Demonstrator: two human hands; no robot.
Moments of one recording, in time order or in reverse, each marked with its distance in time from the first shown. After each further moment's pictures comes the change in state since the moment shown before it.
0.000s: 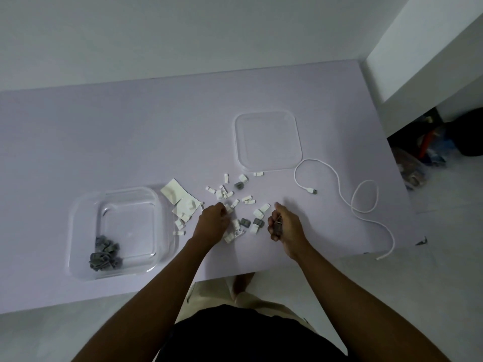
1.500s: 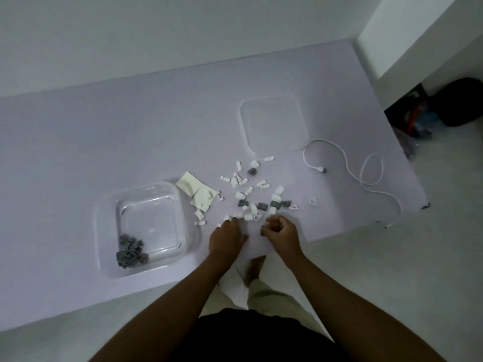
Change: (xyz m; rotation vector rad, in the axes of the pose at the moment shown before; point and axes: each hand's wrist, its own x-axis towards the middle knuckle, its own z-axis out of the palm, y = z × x) left_hand -0.065 -0.044 0.009 0.315 -0.088 0.124; right_hand -0.037 0.093 0.053 -0.408 0.210 -0.246
